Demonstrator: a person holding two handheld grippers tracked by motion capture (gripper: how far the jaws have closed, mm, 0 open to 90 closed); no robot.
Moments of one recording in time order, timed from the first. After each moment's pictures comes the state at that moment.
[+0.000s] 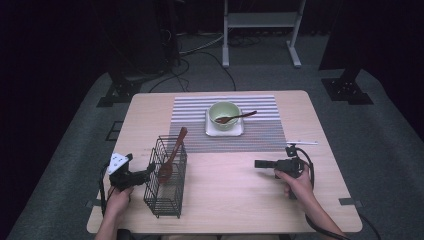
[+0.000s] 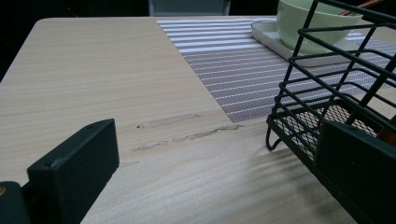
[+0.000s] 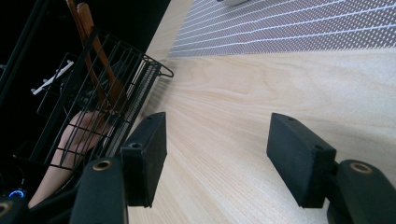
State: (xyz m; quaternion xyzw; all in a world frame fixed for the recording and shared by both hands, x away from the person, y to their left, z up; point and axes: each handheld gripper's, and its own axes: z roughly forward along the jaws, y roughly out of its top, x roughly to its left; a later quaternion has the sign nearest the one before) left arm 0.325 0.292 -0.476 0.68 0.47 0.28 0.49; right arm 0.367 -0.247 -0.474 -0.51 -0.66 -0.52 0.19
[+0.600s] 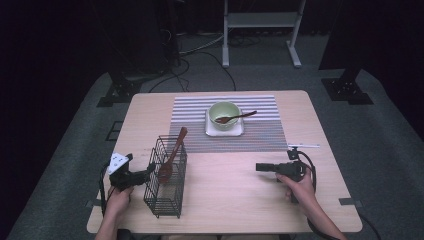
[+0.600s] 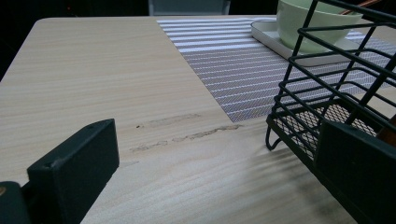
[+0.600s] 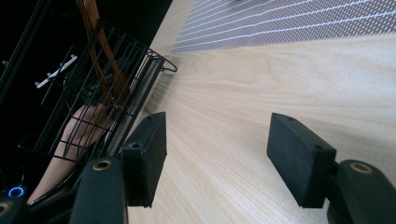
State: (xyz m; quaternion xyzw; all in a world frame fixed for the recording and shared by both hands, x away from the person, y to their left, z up) left arm 0.325 0.292 -0.476 0.68 0.47 0.28 0.49; right arm 0.356 -0.248 -0.474 -0.51 -0.66 -0.52 0.18
